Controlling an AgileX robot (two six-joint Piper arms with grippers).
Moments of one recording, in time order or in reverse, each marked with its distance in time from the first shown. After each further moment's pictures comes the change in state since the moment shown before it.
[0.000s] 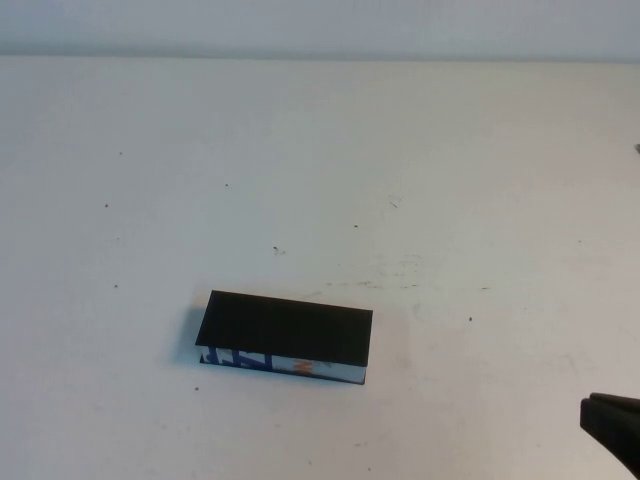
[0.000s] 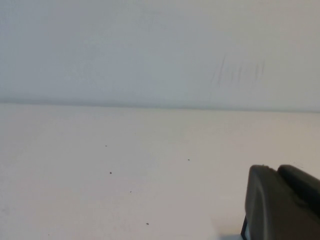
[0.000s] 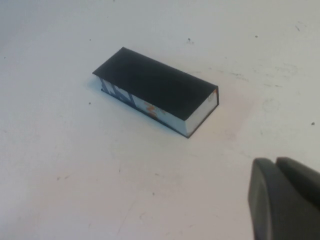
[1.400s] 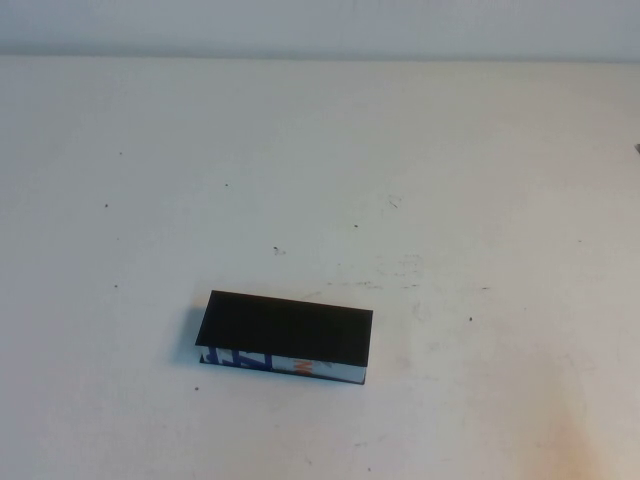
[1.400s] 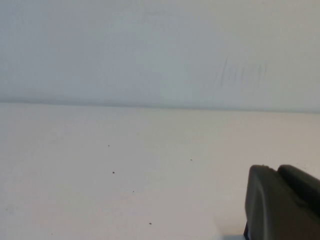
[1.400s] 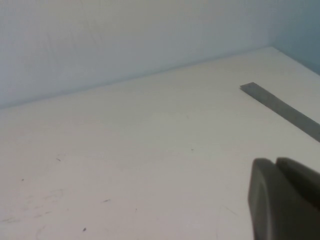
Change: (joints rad) right arm -0.646 -0.509 0.429 -0.259 -0.291 0.292; left arm 0.000 0.000 0.000 -0.001 -0.008 0.000
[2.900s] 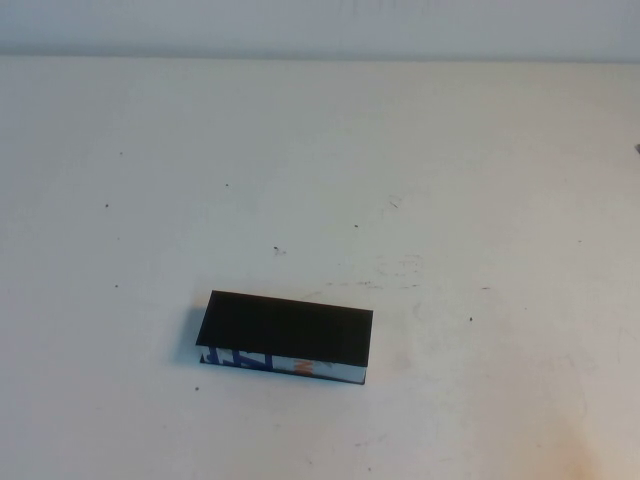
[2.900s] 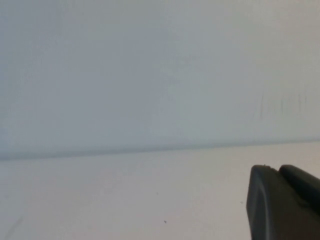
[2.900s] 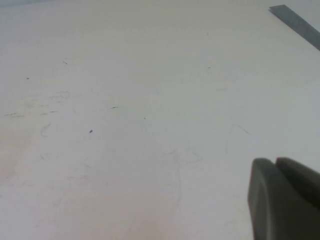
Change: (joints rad) right arm 0.000 0.000 0.000 0.343 0.219 -0.442; left arm 0.072 0.000 0.000 0.589 -0.060 -0.436
